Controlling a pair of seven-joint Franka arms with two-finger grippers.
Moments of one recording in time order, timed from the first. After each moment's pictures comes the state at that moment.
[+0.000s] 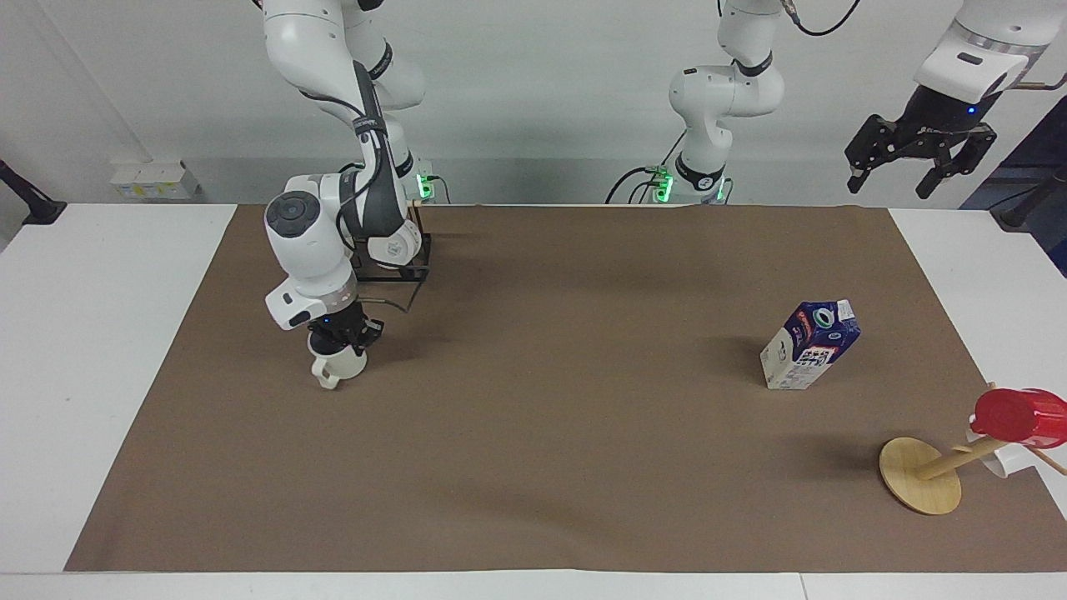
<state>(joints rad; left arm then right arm) -0.07 -0.04 0.07 -1.44 -0.02 1.48 0.16 0.13 0.20 -0.05 -2.04 -0.02 2.28 0.21</state>
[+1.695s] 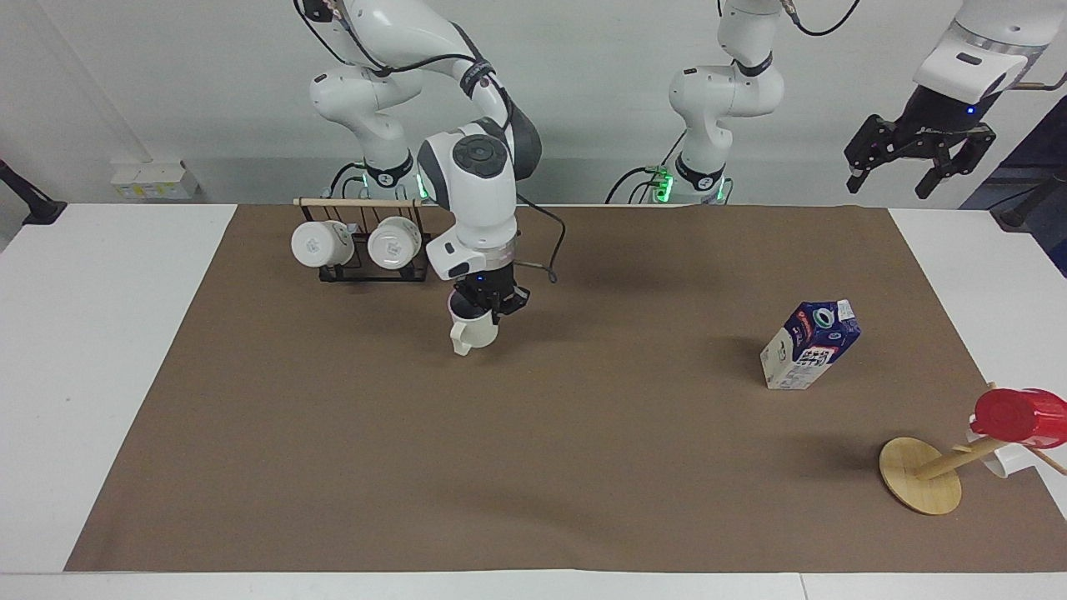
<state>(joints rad) -0.07 -0.04 0.07 -1.44 -0.02 1.48 0.16 0.55 0.27 -0.05 -1.82 -0.02 2.14 0.86</state>
